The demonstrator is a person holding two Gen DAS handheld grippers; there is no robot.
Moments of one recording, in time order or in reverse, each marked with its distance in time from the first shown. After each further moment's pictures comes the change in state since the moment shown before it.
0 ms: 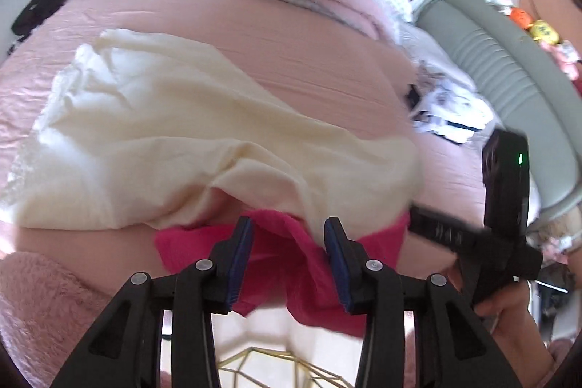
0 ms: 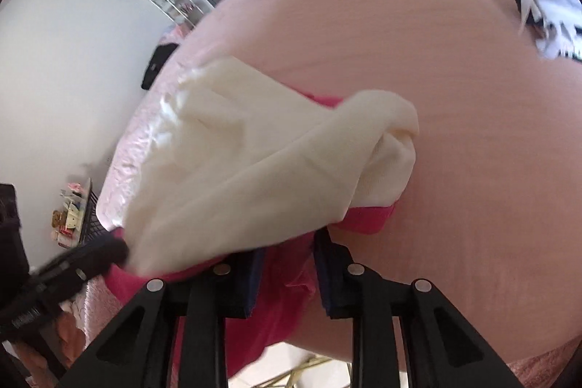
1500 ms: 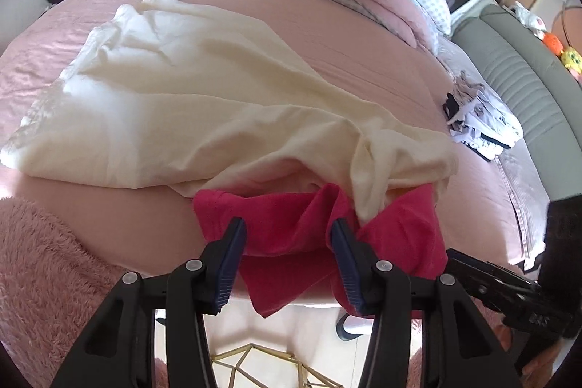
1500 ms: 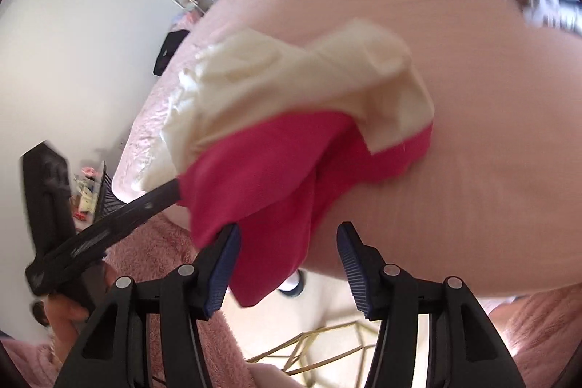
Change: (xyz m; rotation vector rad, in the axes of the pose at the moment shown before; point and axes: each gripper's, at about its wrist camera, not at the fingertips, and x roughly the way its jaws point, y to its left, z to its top) left arm 0.031 0.042 -0.014 -0.154 0.008 0.197; right arm 0.003 0.022 -0.031 -0.065 0.095 0.069
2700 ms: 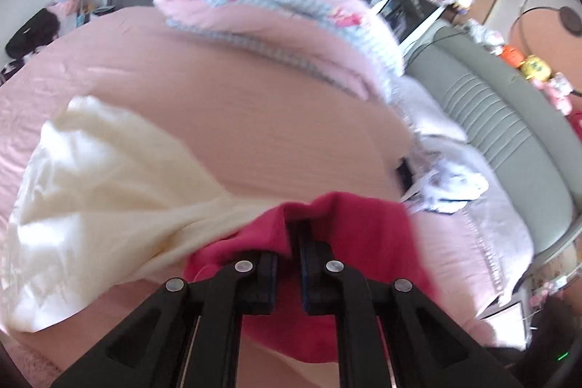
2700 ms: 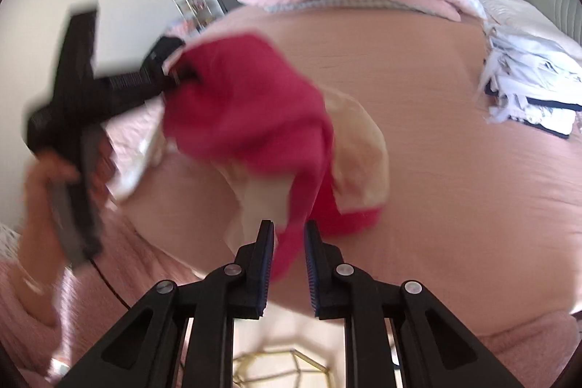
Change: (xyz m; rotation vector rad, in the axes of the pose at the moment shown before) left arm -0.012 -0.079 0.116 0.167 -0.214 -0.198; right arm -0.013 0.011 0.028 -0.103 -0.055 -0.232
